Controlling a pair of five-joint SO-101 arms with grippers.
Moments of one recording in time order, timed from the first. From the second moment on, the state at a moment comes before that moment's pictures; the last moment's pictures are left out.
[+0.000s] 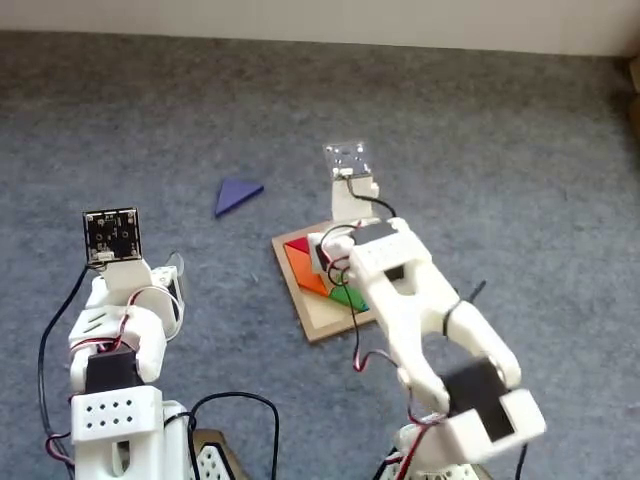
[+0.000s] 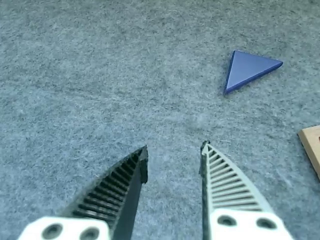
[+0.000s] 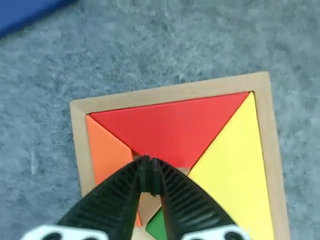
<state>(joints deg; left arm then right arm) -16.3 -75.0 80.9 42.9 3.7 -27.3 -0.8 32.4 40.7 -7.8</state>
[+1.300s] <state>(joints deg) -16.3 -75.0 80.9 42.9 3.7 -27.8 -10.5 29.3 60.1 -8.0</state>
